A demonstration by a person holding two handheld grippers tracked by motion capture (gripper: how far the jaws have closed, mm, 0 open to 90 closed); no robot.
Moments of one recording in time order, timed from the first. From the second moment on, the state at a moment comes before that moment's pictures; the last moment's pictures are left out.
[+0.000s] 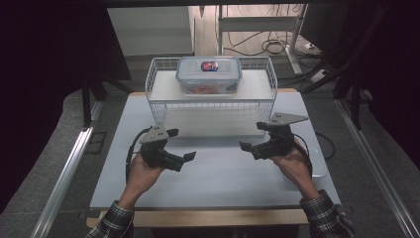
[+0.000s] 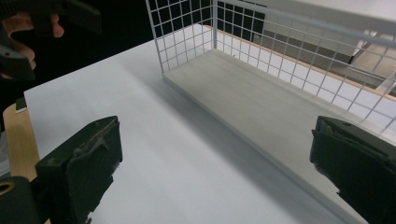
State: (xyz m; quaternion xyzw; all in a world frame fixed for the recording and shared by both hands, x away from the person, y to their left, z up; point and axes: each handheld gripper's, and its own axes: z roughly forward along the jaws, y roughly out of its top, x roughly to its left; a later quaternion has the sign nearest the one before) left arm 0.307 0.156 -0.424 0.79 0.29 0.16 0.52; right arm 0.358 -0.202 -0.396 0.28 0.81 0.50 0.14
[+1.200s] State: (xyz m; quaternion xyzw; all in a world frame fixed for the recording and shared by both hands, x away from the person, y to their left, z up) left arm 0.268 0.156 -0.501 0.82 0.32 0.19 0.43; right arm 0.306 -0.220 -0.474 0.31 0.83 0.44 0.14
